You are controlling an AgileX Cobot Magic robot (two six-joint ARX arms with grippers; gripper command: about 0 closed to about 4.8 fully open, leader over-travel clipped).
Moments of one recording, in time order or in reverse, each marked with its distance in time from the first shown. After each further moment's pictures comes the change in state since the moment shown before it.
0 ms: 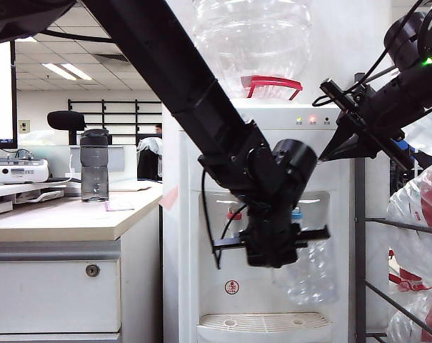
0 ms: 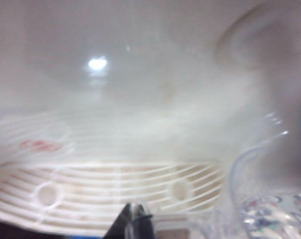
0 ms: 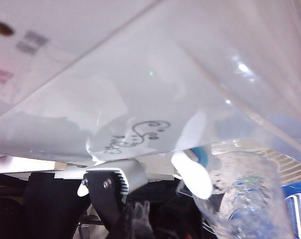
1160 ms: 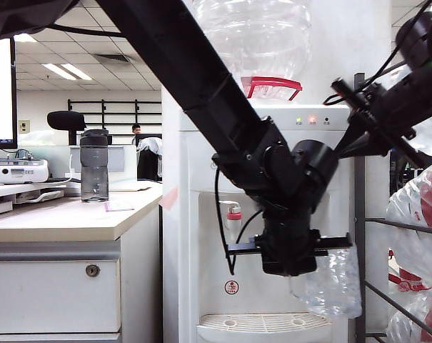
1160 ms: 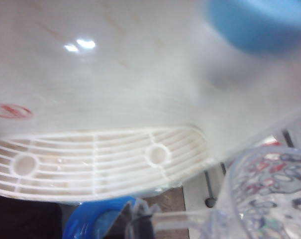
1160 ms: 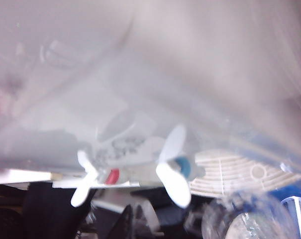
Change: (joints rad) left arm -0.054 0.000 0.000 -0.037 0.009 0.000; right arm -0.046 -0.001 0.011 -0.007 -0.015 -0.002
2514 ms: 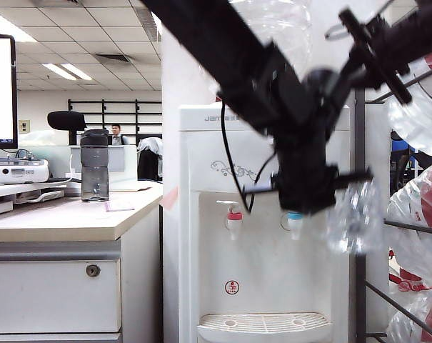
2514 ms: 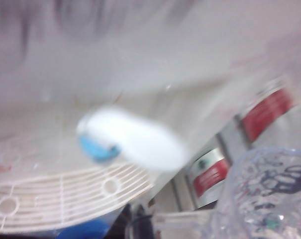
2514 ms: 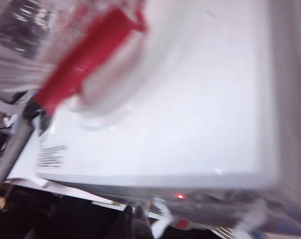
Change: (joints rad) left arm -0.037 -0.167 -0.004 -0.012 0.028 0.085; right arm -0.031 -0.074 0.192 -0.048 -0.126 -0.013
